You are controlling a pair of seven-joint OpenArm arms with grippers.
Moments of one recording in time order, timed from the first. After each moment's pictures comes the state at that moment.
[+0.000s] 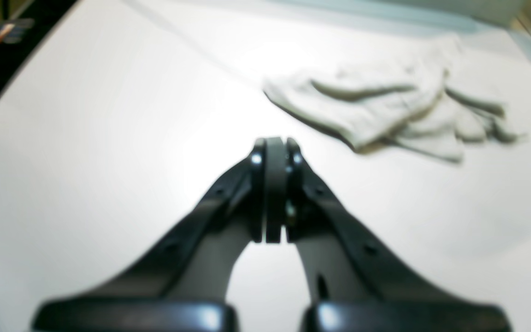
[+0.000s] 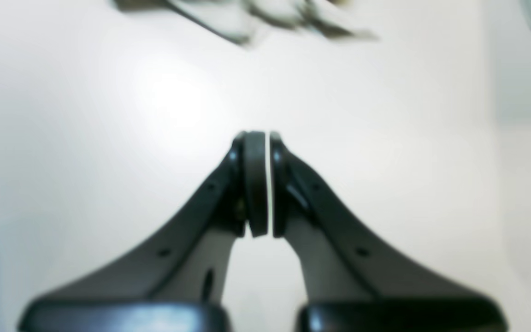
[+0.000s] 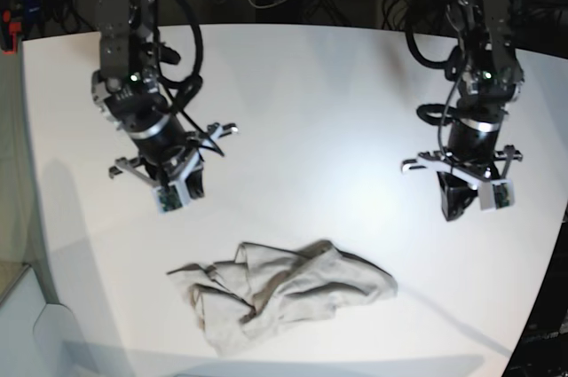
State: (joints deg) left arm 9.6 -10.2 -8.6 112.1 -18.2 0.0 29.1; right arm -5.3 2.6 -3.0 109.9 0.6 15.5 -44.5
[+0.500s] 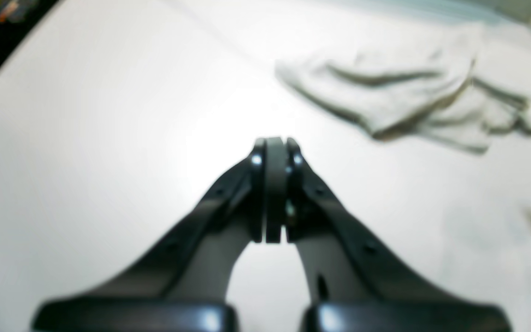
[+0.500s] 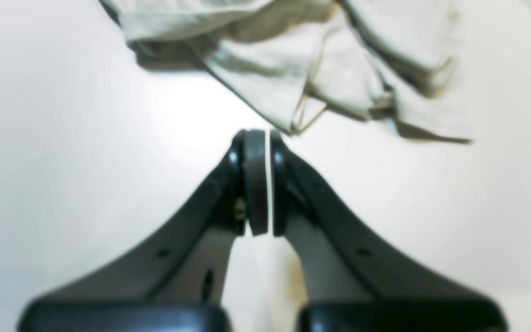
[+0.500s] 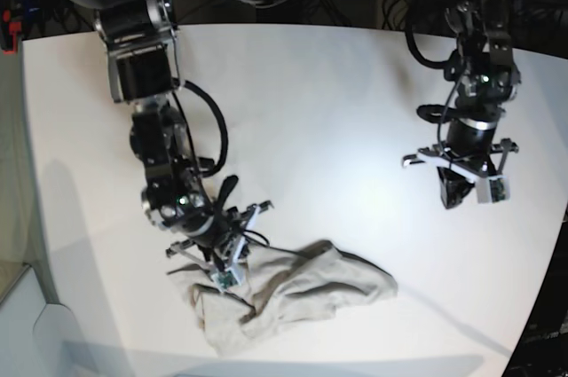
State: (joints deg) left arm 10.1 -10.1 -8.9 107.9 -17.9 0.1 29.1; right arm 23.0 0.3 -8.9 68.2 0.2 19.4 -35.6
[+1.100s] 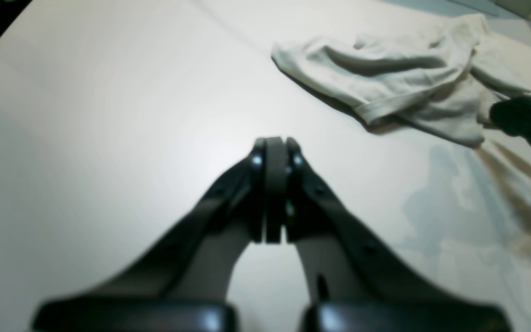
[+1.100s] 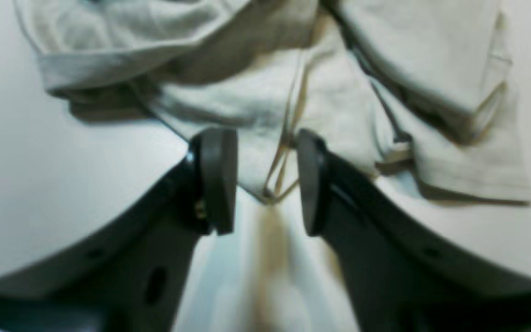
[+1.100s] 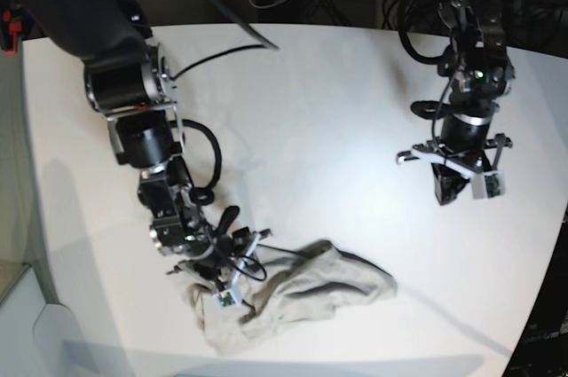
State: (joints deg) left arm 10.9 -8.2 -9.0 108.0 -18.0 0.1 28.9; right arm 38.4 -0.4 -8.8 34.8 0.0 20.2 -17.3
